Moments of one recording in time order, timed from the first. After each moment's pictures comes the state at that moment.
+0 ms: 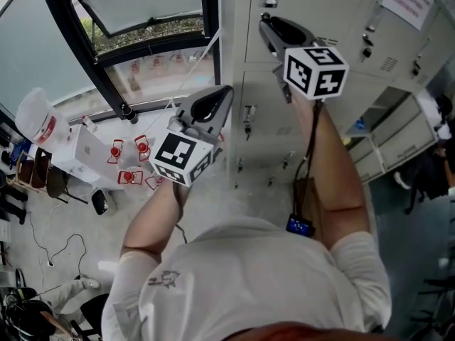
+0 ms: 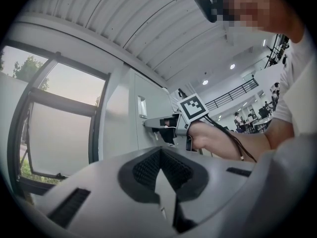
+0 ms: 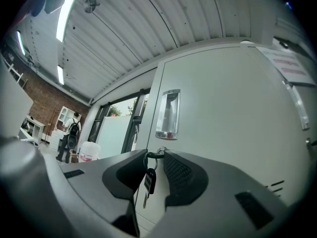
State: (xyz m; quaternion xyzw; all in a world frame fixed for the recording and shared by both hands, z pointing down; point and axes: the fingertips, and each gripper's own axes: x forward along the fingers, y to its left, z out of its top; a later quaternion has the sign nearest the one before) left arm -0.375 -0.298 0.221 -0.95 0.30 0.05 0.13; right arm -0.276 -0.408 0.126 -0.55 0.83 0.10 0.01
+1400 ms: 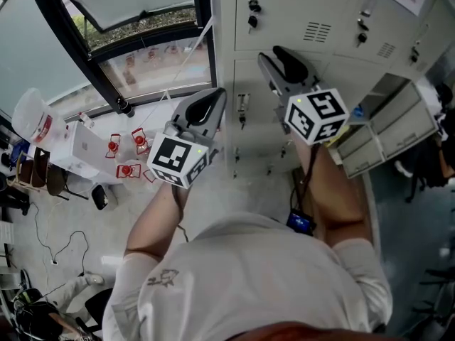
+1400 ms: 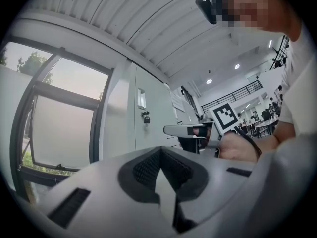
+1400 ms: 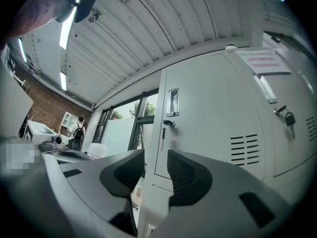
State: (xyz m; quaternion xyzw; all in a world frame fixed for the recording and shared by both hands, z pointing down) left arm -0.370 -0.289 0.252 -0.95 0.30 0.04 0.10; right arm -0.267 -0.335 0.200 -0.53 0.84 0.10 0.03
